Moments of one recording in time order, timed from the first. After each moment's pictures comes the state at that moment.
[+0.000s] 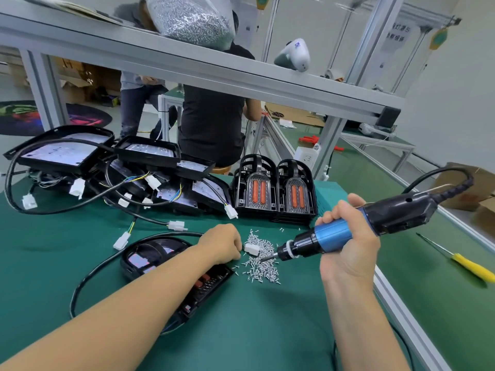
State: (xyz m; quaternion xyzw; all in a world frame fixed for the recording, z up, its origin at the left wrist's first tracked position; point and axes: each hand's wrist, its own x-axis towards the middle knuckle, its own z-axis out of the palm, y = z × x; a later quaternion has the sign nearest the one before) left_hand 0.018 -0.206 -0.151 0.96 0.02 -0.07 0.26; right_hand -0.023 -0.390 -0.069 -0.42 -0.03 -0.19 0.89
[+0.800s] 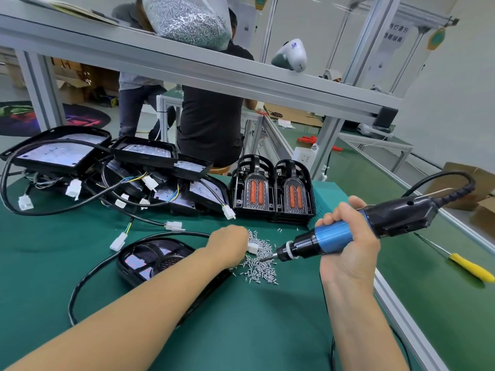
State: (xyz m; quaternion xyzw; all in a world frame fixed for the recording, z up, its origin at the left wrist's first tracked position) left_hand 0.014 -0.228 -0.143 0.99 -0.03 -0.02 0.13; right_hand -0.024 -0.394 -0.068 -0.41 -0.04 -0.19 0.89
